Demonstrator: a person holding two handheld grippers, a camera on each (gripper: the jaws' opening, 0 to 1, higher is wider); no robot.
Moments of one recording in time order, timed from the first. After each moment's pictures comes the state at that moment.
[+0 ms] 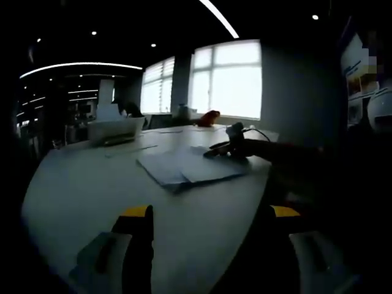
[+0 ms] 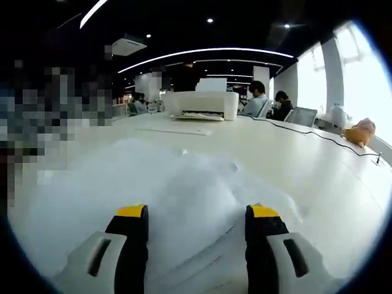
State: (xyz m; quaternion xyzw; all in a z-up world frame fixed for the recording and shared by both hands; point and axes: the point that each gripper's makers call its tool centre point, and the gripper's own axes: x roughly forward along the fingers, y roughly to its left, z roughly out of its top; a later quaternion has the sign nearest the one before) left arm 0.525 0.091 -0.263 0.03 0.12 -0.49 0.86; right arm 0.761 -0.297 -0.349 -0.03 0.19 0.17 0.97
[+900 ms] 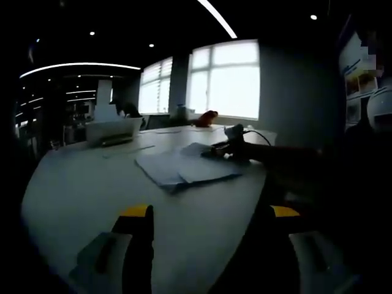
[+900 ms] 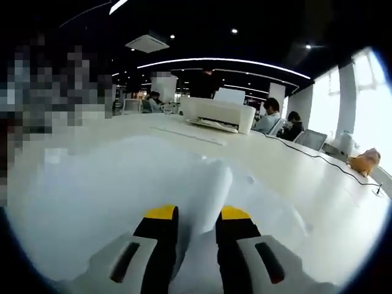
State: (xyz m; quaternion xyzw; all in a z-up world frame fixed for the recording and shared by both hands) left arm 0.523 0.087 -0.265 0.03 0.12 -0.49 0.86; right arm 0.757 -0.279 -0.345 -0.10 0.15 0.21 0.96
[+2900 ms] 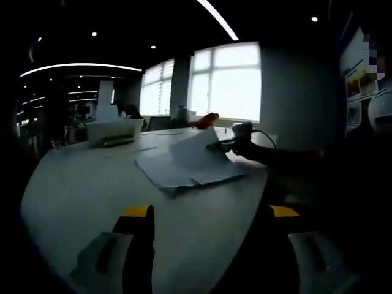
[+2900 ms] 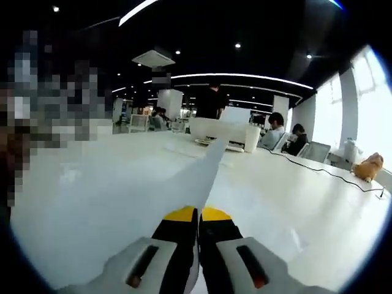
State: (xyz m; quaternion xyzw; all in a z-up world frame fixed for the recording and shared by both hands) left arm 0.525 0.086 -0.264 0.02 0.12 -0.49 0.86; right arm 0.733 -0.262 -0.299 -0.08 0.09 0.23 0.96
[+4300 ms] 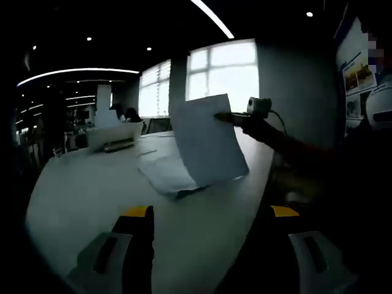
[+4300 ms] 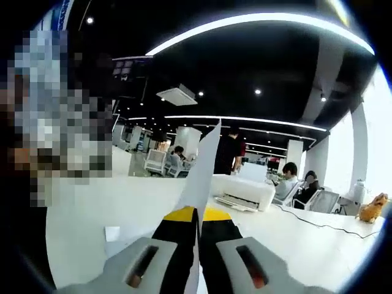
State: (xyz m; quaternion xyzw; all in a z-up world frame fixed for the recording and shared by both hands) left arm 0.528 0.095 -0.247 0.03 0.11 -0.48 0.87; right arm 0.673 -0.203 -0.161 -0.10 -0.06 0.30 0.95
